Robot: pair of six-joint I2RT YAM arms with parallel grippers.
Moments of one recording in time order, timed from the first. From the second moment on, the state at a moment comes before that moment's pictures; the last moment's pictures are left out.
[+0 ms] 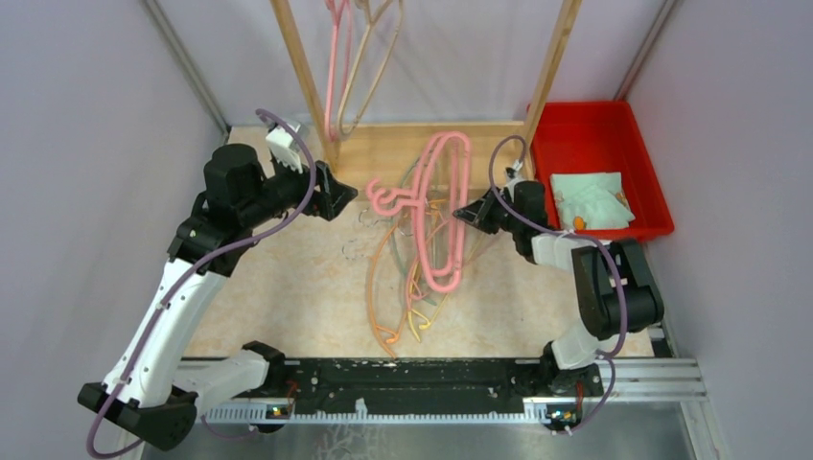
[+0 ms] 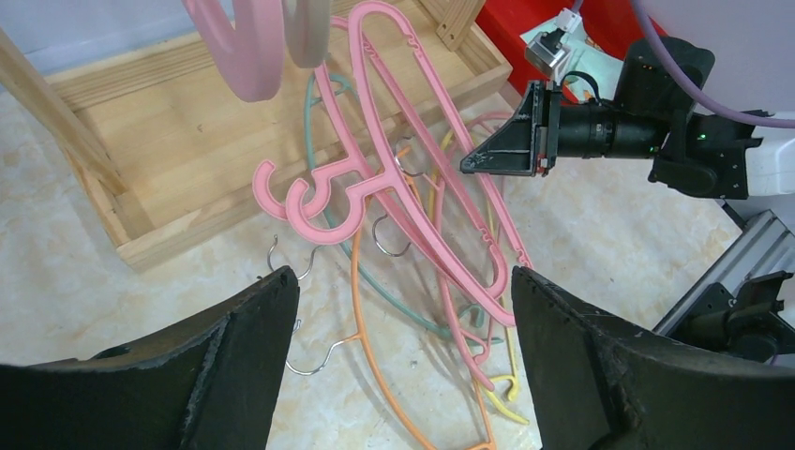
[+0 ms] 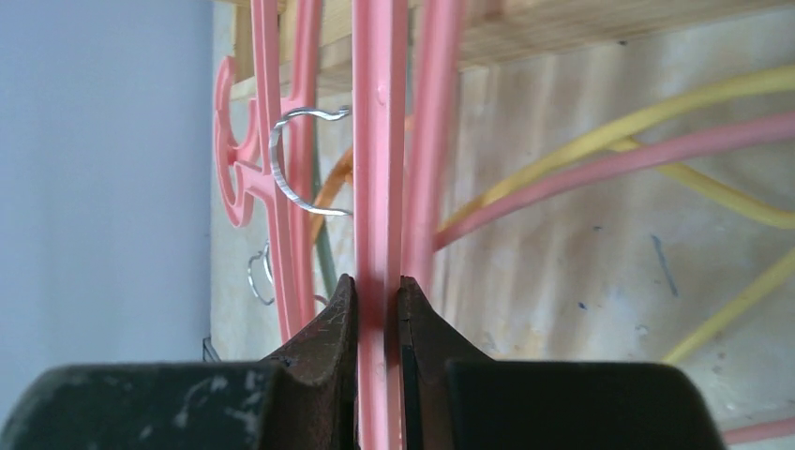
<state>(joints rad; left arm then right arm) -0.42 1.03 1.30 -0.54 0.28 -0.15 0.21 1.59 0.67 0.45 -0.50 0.81</state>
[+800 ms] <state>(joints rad) -0.53 0.95 1.03 -0.37 0.40 -0.25 0.28 1.36 0.76 0.50 -0.42 0.90</state>
